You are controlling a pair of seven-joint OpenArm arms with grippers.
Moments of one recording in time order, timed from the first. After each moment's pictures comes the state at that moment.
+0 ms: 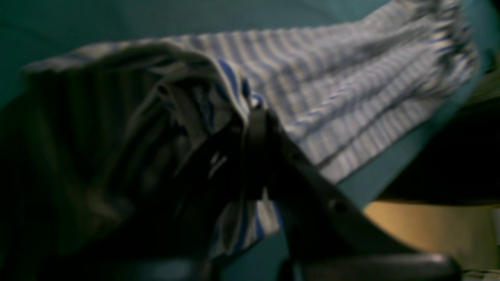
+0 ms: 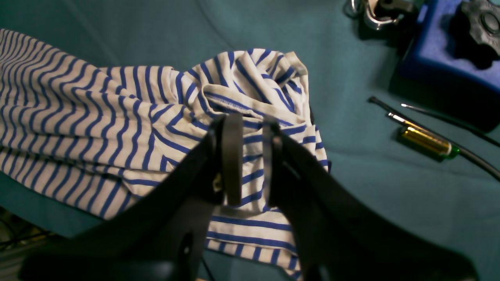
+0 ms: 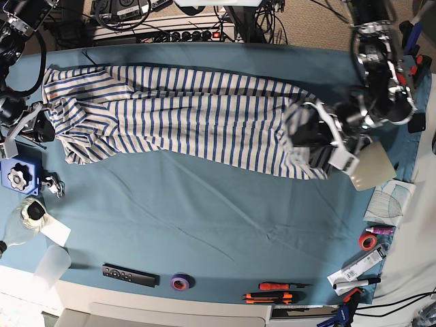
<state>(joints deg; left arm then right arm) 6.2 -7.2 -17.0 106.2 -55.2 -36.4 72.2 -9.4 32.2 45.0 100.2 57.7 37.6 -78.3</state>
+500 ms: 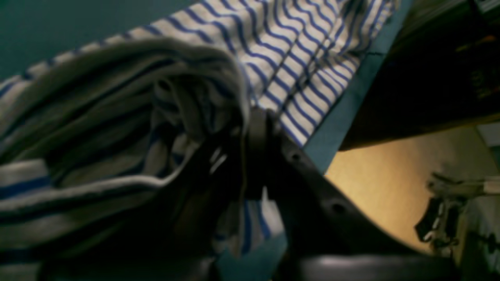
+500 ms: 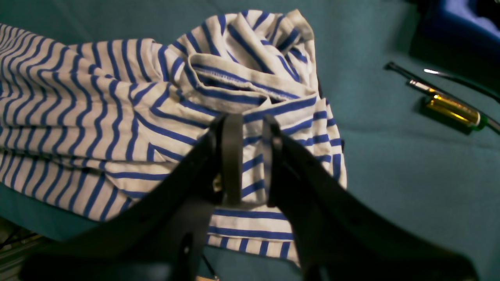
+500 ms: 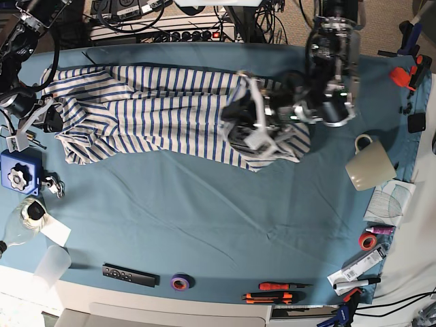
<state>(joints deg) 5.4 -2.2 9.1 108.0 -43.0 -34.6 68.7 -9.4 27.0 45.0 100.1 50.4 37.6 -78.3</state>
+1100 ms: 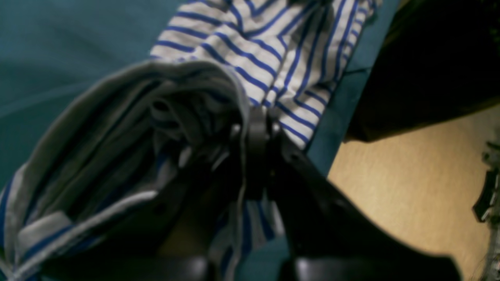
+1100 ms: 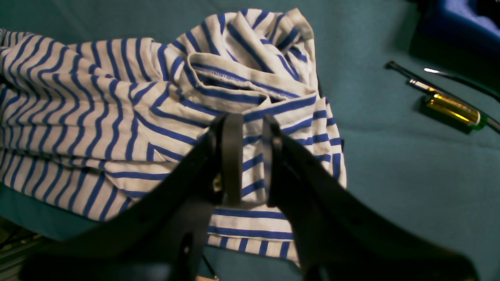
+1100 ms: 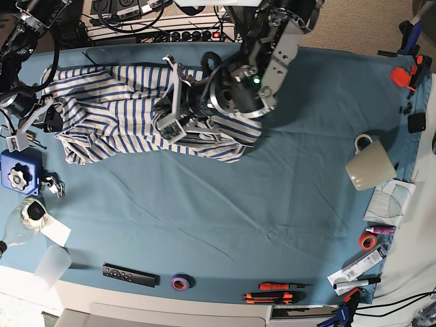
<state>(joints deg) 2.7 7.9 31.0 106.1 -17.8 -28.4 60.4 -9.4 27.0 45.0 100.1 50.4 37.6 -78.3</state>
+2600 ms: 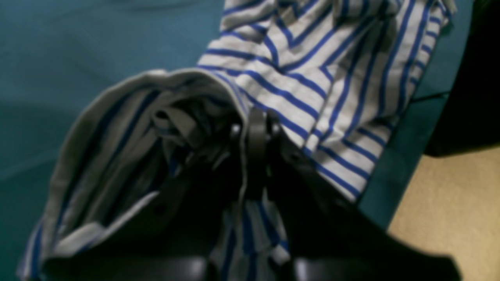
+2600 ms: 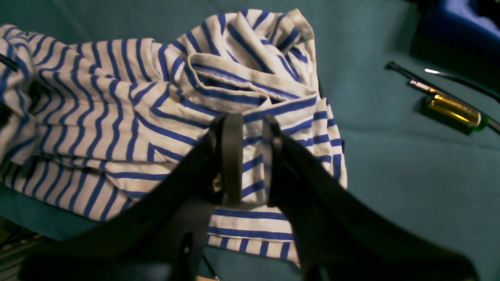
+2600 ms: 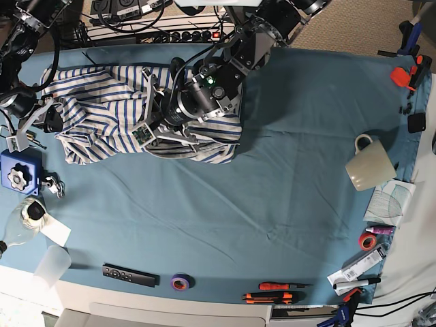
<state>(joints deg) -3.0 10.2 40.9 94.3 -3.4 -19.2 47.9 -9.4 27.0 45.0 100.1 50.4 37.6 -78.3</state>
